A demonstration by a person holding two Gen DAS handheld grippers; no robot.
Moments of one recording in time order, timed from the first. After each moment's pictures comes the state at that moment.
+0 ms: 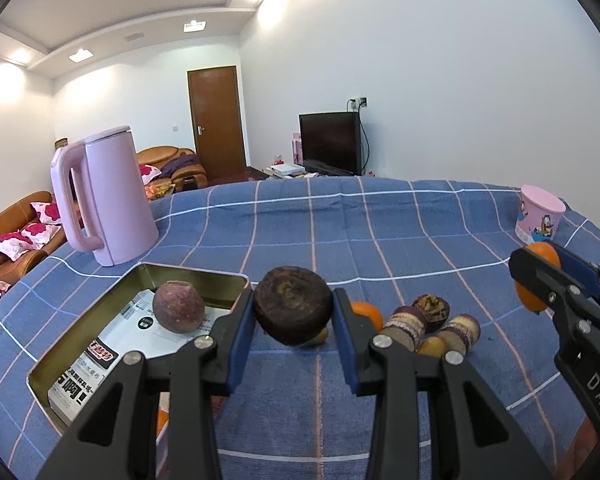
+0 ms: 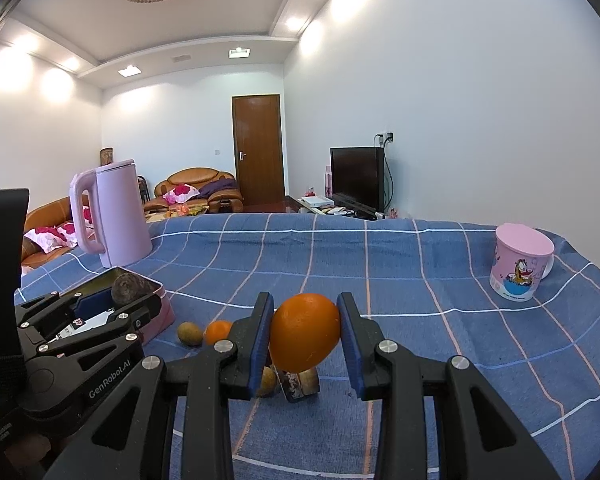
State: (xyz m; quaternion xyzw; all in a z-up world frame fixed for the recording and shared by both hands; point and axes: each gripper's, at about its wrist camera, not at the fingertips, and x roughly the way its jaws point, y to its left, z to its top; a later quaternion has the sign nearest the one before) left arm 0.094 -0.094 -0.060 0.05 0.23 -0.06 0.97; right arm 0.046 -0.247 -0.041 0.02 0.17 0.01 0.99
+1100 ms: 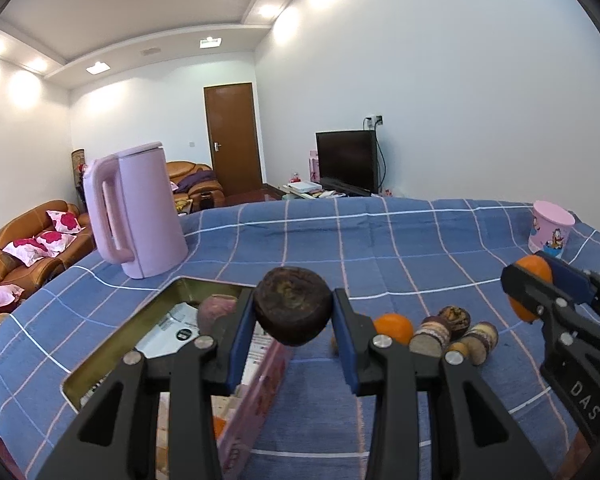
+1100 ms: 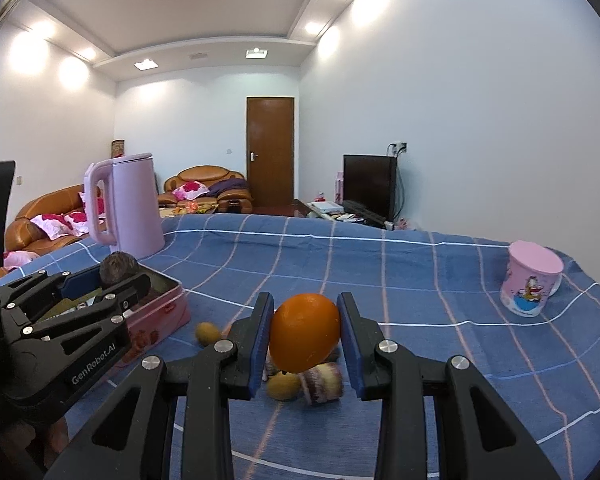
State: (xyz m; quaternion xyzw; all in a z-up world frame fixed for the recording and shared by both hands) left arm 0.082 -0.065 -0.048 0.04 0.20 -0.03 0.98; right arm 0.047 -0.221 -0.038 -0.01 0.17 0.03 0.99
